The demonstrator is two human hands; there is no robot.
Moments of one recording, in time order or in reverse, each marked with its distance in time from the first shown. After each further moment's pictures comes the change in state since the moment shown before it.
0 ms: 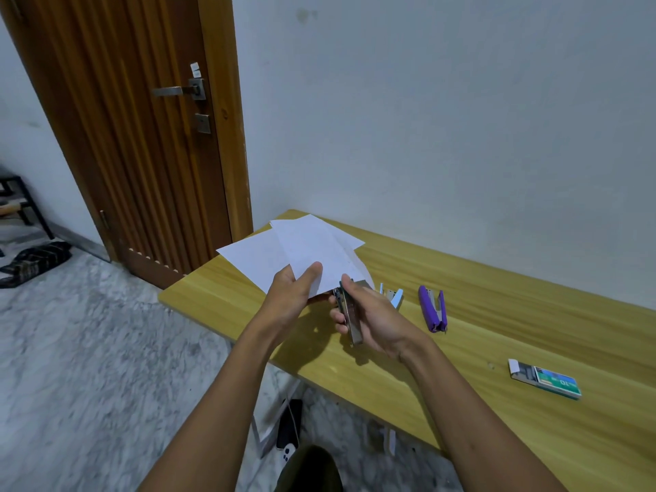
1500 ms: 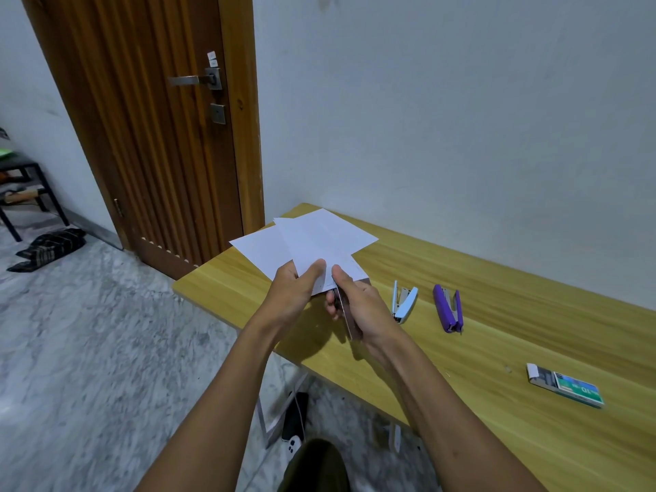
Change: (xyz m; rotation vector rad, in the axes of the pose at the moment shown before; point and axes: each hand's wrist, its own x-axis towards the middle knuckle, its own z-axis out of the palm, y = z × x) left_hand 0.001 -0.004 -0.015 0.047 0.046 0.028; right_hand 0.016 0.013 0.031 -0.264 0.241 -0.056
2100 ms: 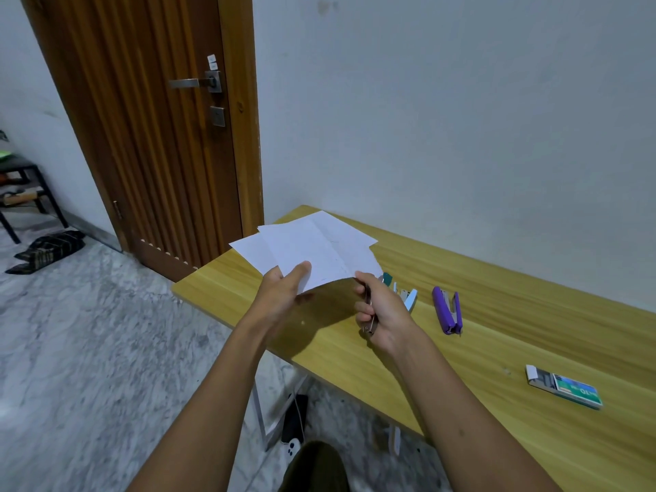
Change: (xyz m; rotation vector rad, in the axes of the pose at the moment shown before) left_hand 0.001 0.001 -0.011 -0.151 0.106 -0.176; right_hand 0.018 0.005 -0.026 0.386 0.189 0.238
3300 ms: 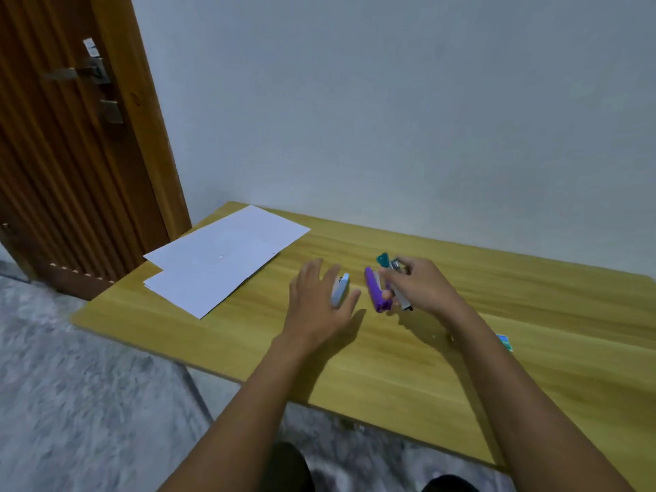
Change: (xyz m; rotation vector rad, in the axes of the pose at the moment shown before) left_hand -0.003 -0.065 0.135 1.055 -0.215 0.549; right_hand -0.039 -0.080 -0.134 -0.858 0.270 -0.318
